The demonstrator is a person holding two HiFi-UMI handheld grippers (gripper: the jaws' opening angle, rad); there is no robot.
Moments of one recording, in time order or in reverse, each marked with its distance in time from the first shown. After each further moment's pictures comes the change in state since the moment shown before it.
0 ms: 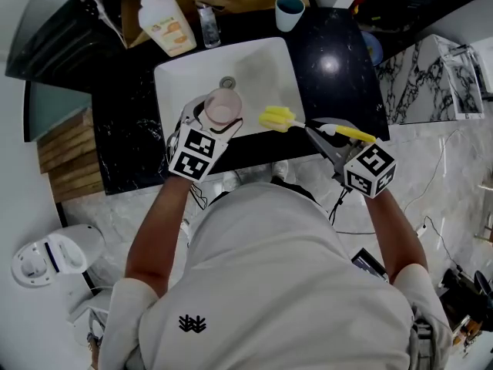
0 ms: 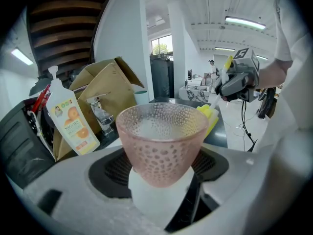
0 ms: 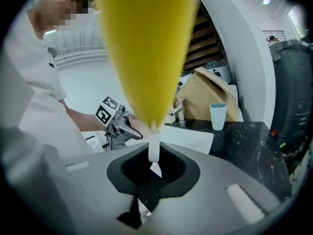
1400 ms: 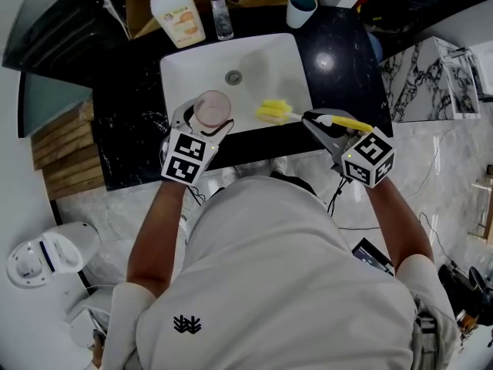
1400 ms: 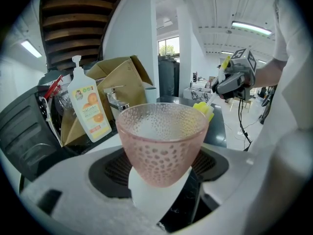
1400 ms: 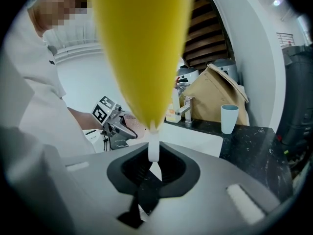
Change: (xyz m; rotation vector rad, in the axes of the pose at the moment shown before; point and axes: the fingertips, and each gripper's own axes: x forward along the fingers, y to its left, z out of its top) left arm -0.036 0.025 -0.039 -0.063 -0.012 0.024; right arm 0.036 0.020 0.011 -0.053 0.053 0.017
